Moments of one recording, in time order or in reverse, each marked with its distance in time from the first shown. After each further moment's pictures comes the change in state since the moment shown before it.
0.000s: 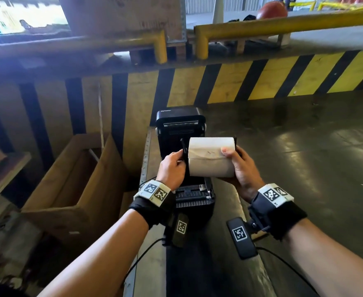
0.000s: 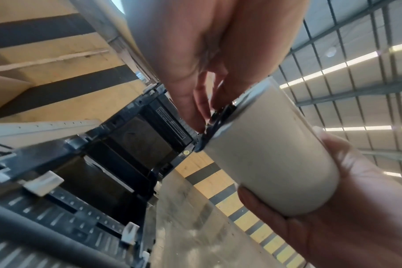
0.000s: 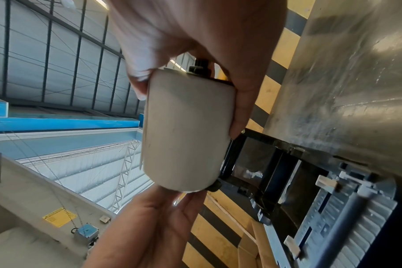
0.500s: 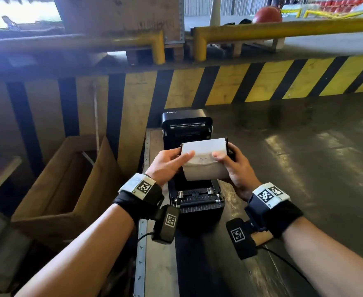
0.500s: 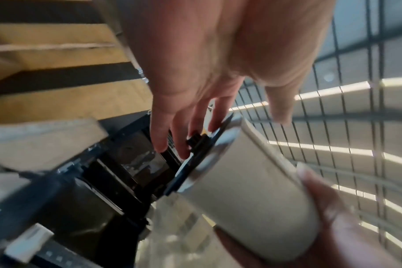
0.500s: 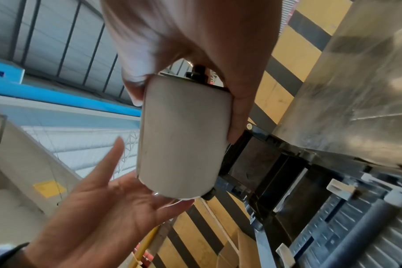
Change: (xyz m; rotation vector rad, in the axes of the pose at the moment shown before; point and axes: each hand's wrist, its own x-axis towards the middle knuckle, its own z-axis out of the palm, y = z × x) left_hand 0.005 0.003 -0.061 -0.373 -0.309 -0.046; right_hand 0.010 0.013 0.041 -0.068 -0.028 -0.122
